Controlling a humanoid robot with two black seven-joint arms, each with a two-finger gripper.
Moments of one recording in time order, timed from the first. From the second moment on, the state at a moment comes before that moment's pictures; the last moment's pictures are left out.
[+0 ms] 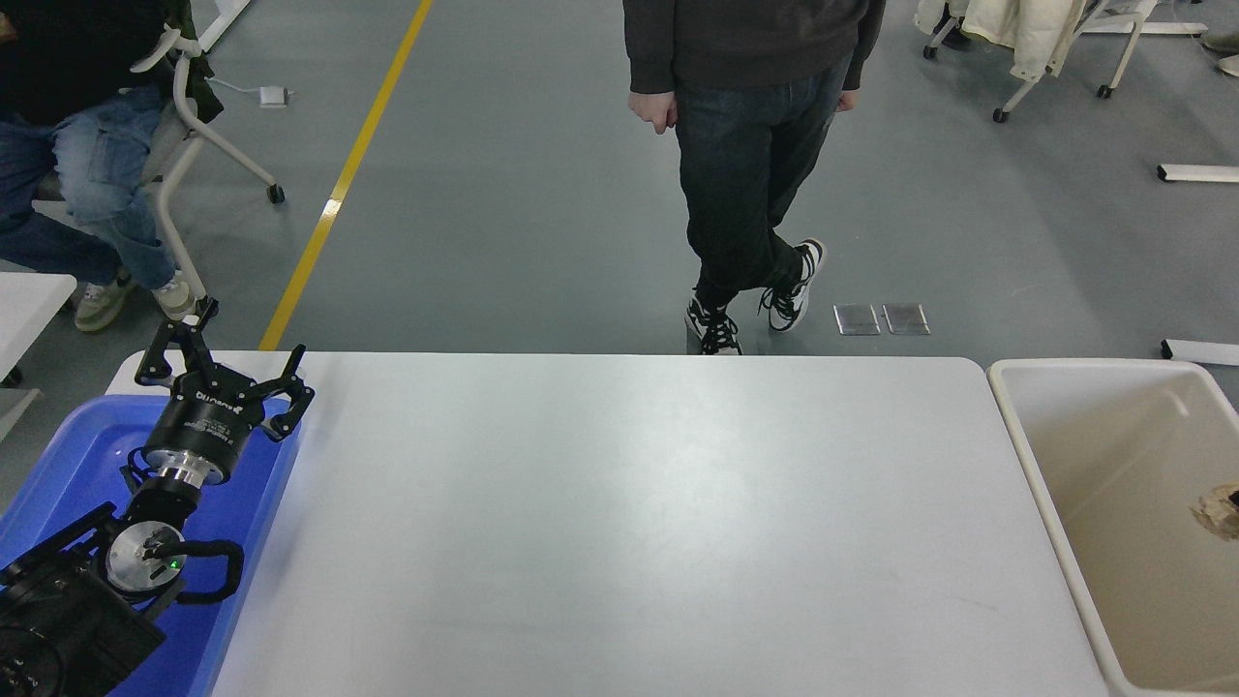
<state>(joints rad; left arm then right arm) -0.54 0.41 -0.75 -0.43 -0.19 -0.70 -0.47 0.55 -0.60 0.22 0.19 -0.73 -0.04 0.34</state>
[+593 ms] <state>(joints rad) -0.54 0.41 -0.75 -0.43 -0.19 -0.70 -0.47 0.56 -0.49 0.21 0.11 -0.59 -0.12 0.34</state>
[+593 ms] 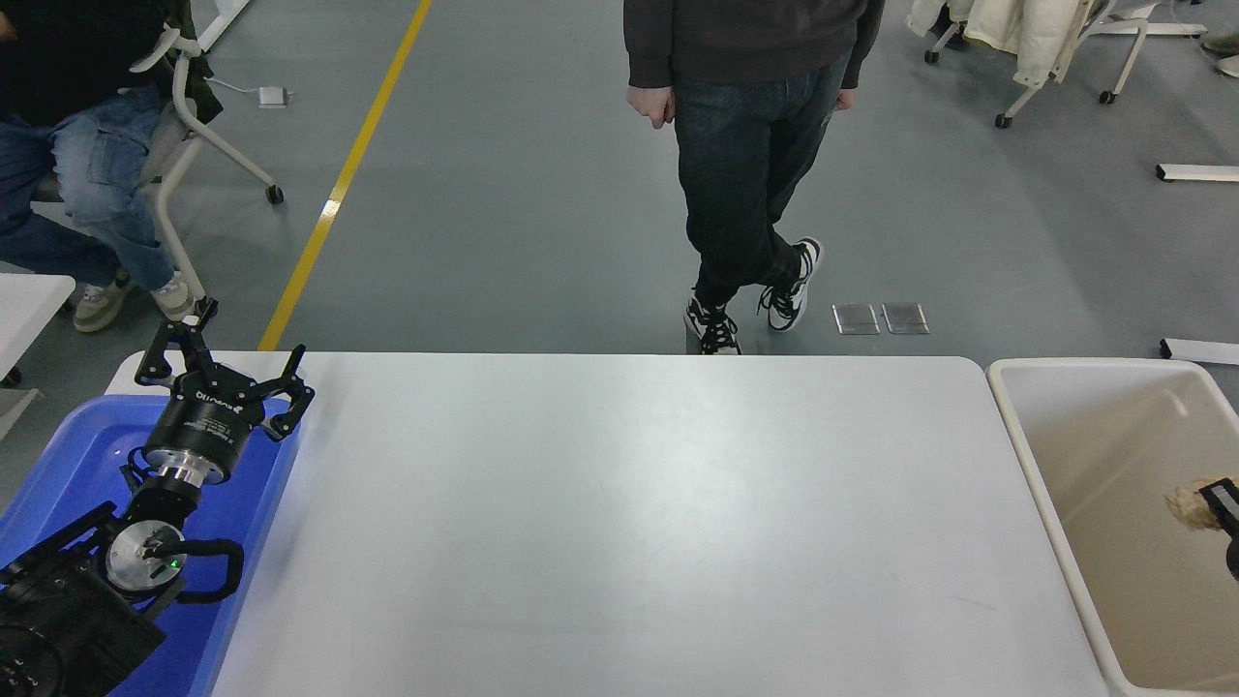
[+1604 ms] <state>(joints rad) -0.54 0.41 -0.75 -0.43 -0.19 -0.70 -0.47 0.56 -0.54 0.58 0.27 -0.53 -0.11 0.33</state>
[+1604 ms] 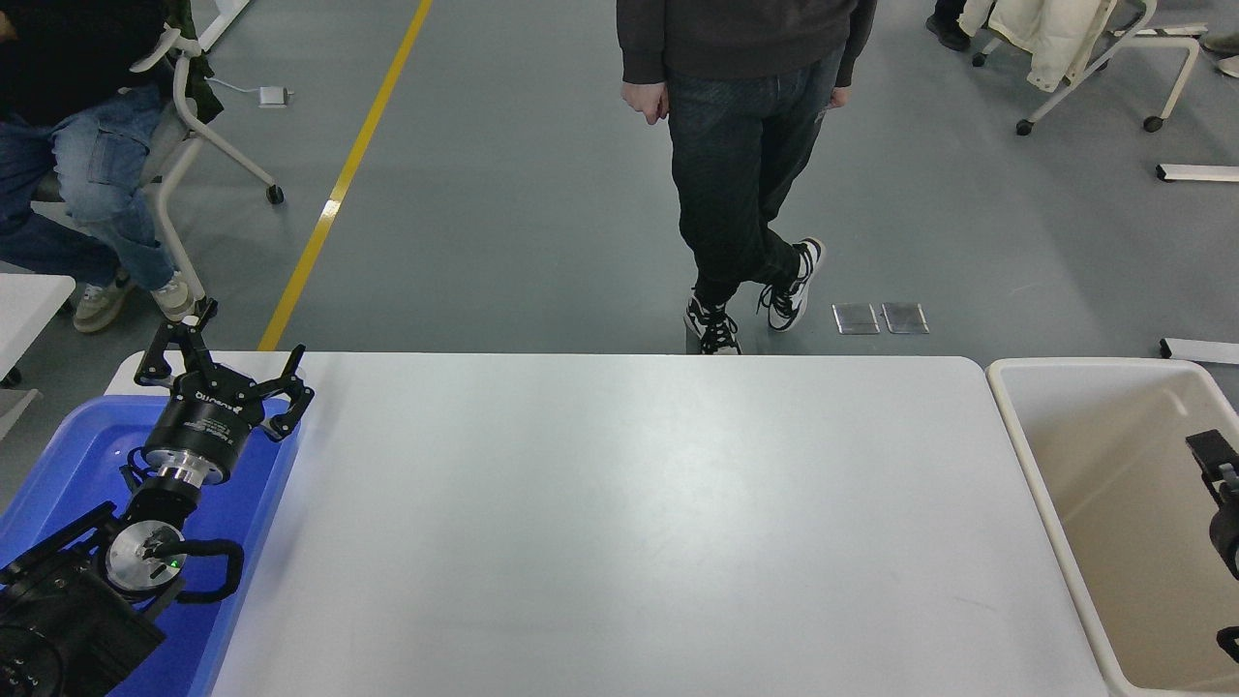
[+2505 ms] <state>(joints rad) -0.54 0.41 -0.75 -0.43 -0.19 -0.70 -0.47 0.37 -0.35 1.32 0.86 -0.53 0.12 0.30</state>
